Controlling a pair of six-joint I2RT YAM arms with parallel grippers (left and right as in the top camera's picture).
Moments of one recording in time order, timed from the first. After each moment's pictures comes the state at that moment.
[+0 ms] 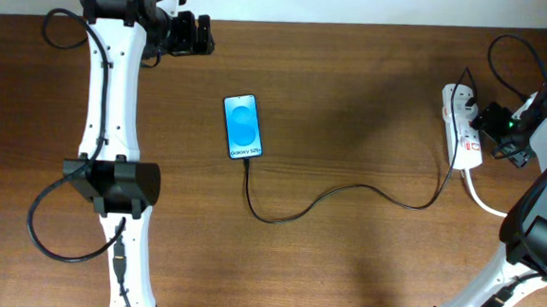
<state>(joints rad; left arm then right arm) -0.05 2.44 2.83 -1.53 0.24 -0.09 -0.50 2.15 1.54 -0.55 -0.15 0.24</state>
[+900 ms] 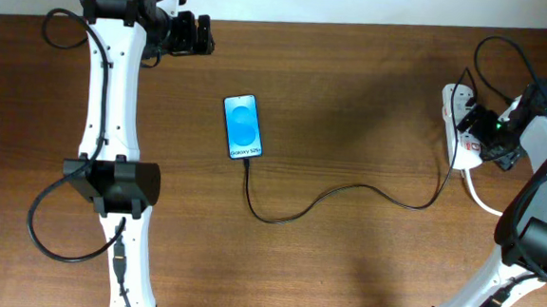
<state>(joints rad) -0.05 2.44 2.83 -1.53 0.24 -0.09 -0.46 2.13 1.52 -0.63 -0.17 0.27</state>
